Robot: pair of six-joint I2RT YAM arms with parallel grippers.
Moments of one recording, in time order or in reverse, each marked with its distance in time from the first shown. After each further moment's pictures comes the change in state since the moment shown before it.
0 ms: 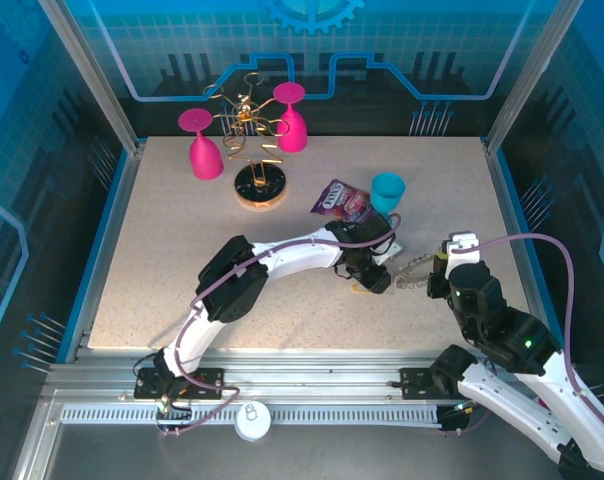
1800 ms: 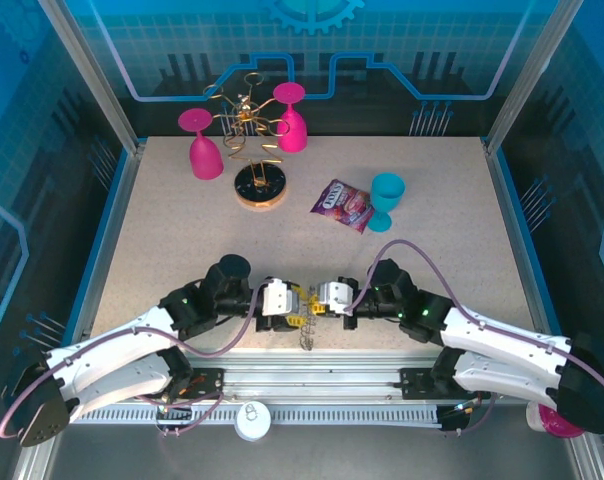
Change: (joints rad) left arm 0.128 -1.337 -1.258 0.593 0.263 0.652; right arm 0.239 0.482 -0.299 0.908 -0.999 -0.675
